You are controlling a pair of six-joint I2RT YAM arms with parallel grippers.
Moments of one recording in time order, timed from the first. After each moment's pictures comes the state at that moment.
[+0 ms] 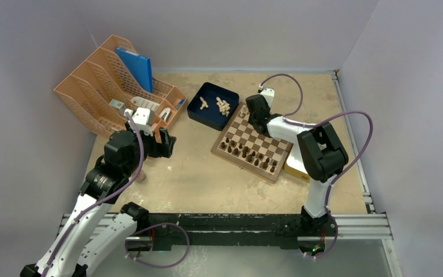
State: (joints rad) left arm -0.45 0.64 0.85 -0.54 -0.09 -0.21; right arm 0.49 1.89 1.16 -0.01 0.47 0.52
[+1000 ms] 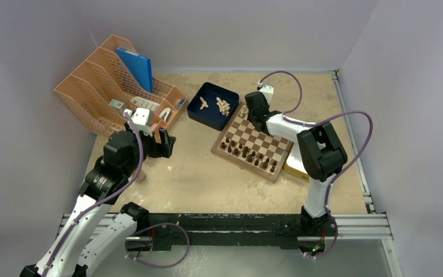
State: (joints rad) left arm -0.45 0.63 0.85 -0.54 -0.09 -0.21; right arm 0.49 1.91 1.21 -0.04 0.48 0.52
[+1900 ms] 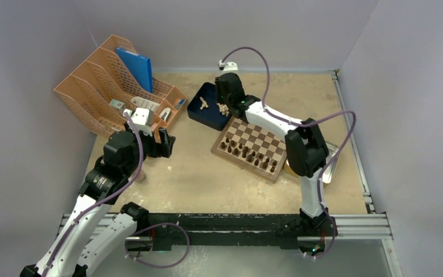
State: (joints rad) left arm -0.45 0.63 0.85 -0.54 -0.10 -0.21; right arm 0.63 2.02 1.63 -0.06 0.32 0.31
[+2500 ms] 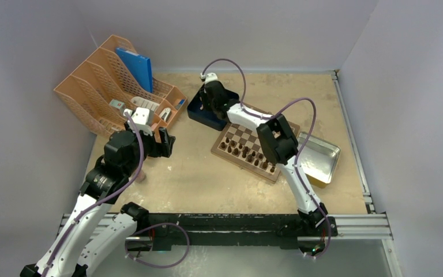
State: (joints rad) left arm -0.45 0.64 0.85 -0.54 -0.11 -0.21; right arm 0.66 2.45 1.98 -0.07 0.19 0.20
